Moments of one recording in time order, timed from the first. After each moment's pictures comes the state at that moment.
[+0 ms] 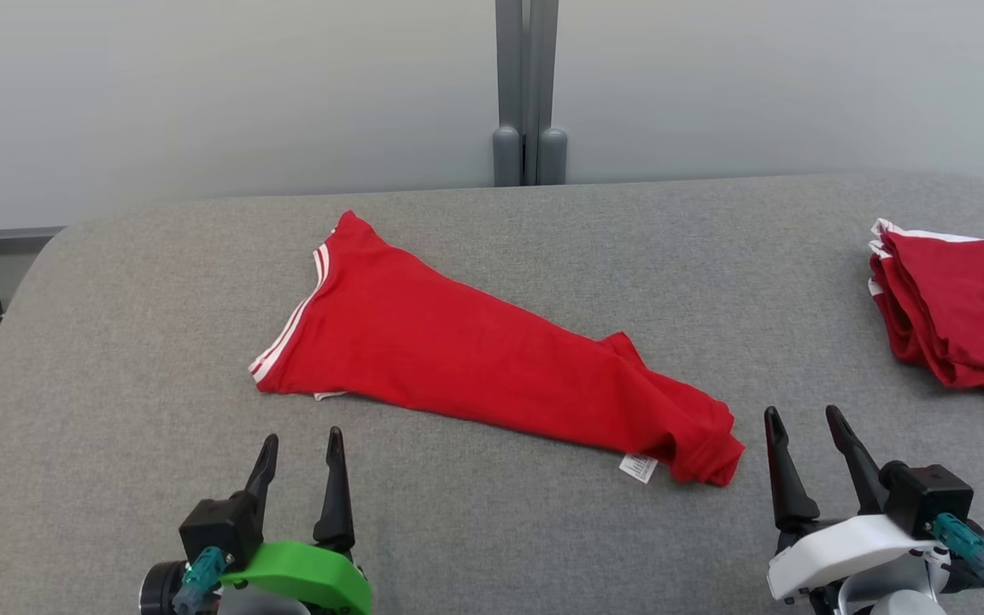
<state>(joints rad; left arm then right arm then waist) -0.06 0.05 -0.24 0.34 -0.36 0.05 -0.26 0.00 -0.05 0.00 0.26 0.21 0.13 -0.26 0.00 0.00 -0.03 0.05</state>
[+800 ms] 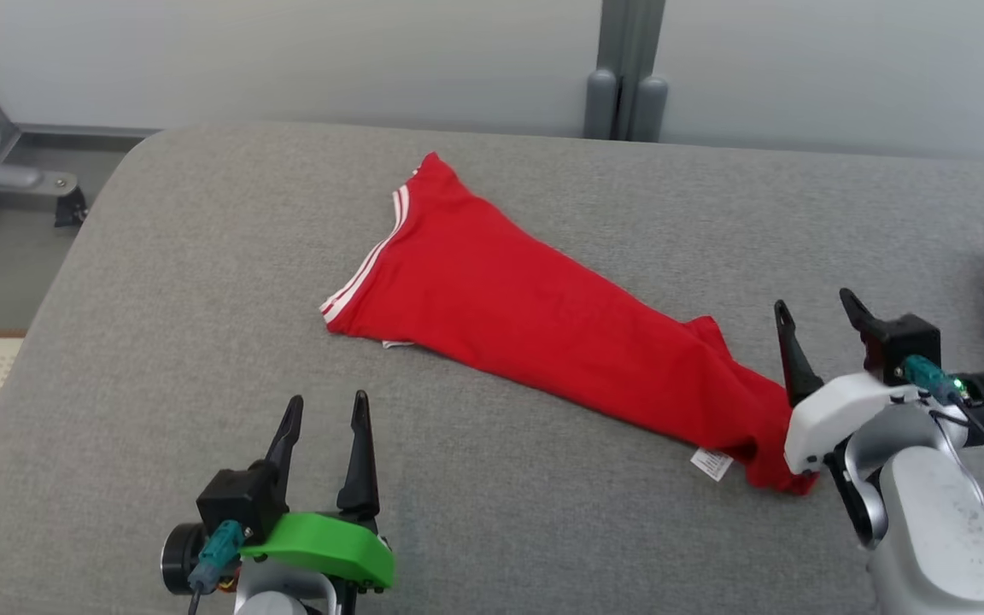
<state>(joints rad) -0.10 0.05 -0.30 0.28 -0.38 0.07 -0.26 -0.29 -0.09 -0.06 0.41 -0.05 0.13 -0.11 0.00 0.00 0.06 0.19</state>
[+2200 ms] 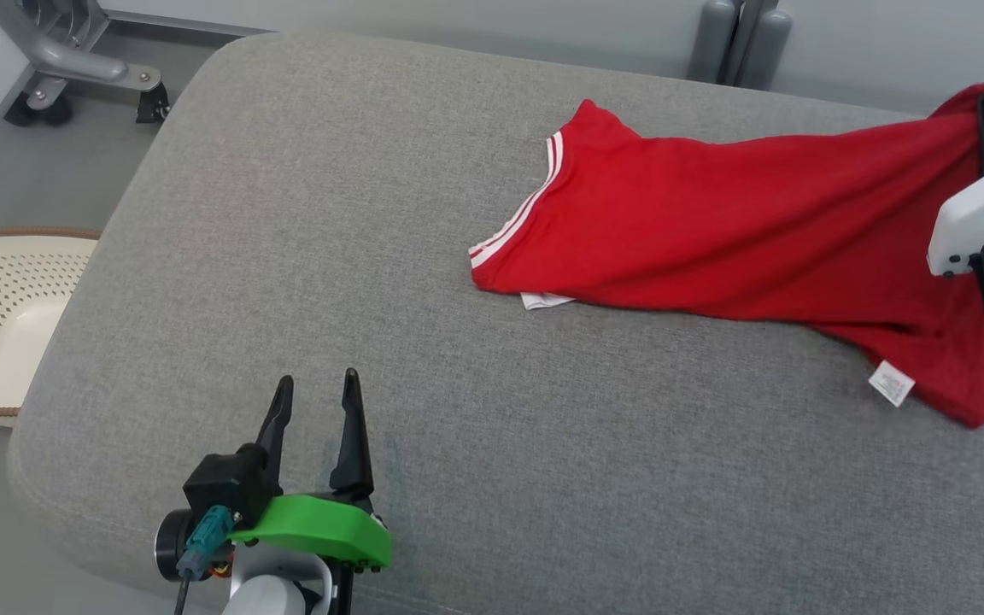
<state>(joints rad) -0.13 0.05 -0.30 0.26 -0.41 0.10 -0.26 -0.77 -0.31 -0.15 0.80 -0.14 0.13 -0.17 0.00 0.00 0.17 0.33</state>
